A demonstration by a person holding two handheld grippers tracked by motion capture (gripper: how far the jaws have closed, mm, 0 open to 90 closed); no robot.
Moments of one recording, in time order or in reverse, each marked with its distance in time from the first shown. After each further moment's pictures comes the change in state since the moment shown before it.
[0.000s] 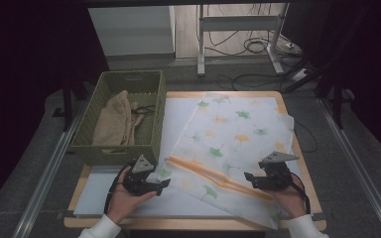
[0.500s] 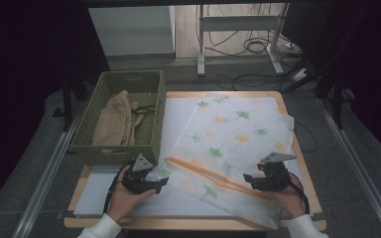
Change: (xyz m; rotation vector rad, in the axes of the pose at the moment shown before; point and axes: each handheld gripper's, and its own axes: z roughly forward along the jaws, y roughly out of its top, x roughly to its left) left arm 0.005 -0.001 0.003 0.004 0.028 -0.001; right arm -0.001 -0.002 0.007 0.030 0.022 0.010
